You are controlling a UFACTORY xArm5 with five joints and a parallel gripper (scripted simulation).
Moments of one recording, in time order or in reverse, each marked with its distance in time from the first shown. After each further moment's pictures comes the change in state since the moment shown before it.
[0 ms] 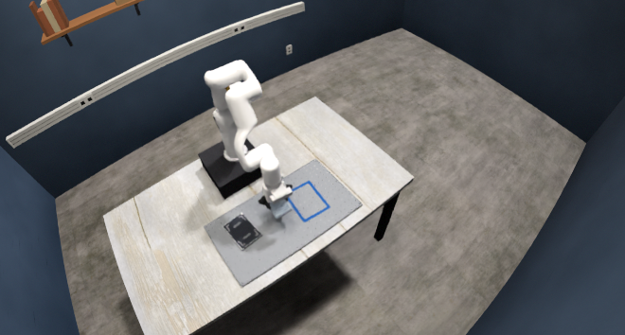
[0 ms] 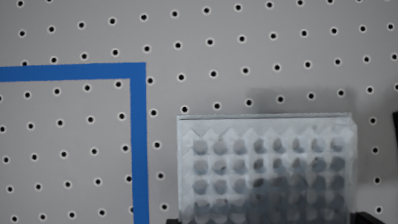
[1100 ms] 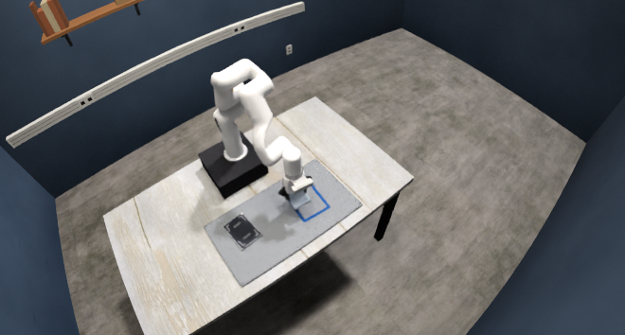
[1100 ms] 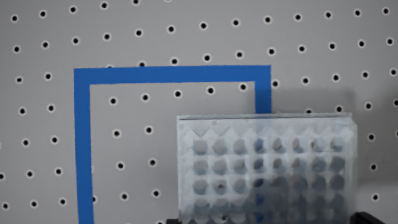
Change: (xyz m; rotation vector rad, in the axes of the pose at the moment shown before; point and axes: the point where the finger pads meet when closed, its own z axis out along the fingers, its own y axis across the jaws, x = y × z) arm 0.004 -0.097 0.003 0.000 0.001 0.000
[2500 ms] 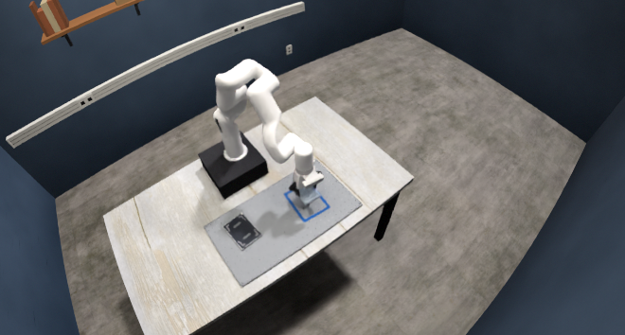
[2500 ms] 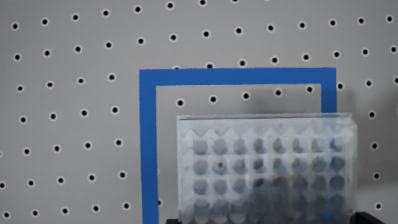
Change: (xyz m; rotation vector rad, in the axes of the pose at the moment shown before) arm 0.002 -0.052 0.002 0.000 0.001 0.000
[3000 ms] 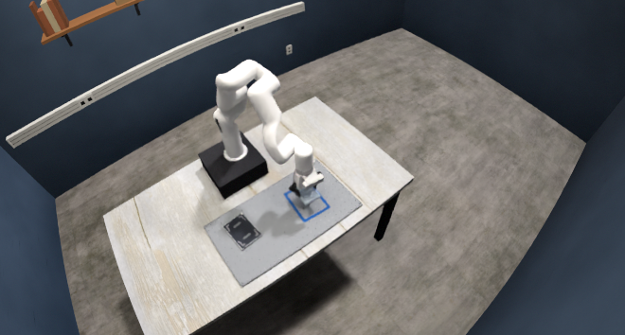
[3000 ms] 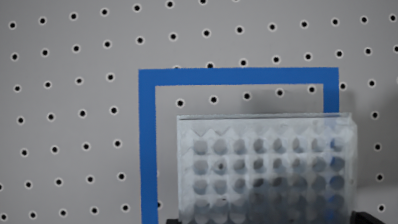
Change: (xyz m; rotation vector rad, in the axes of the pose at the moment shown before) arm 0.000 0.000 0.004 0.000 0.001 0.000
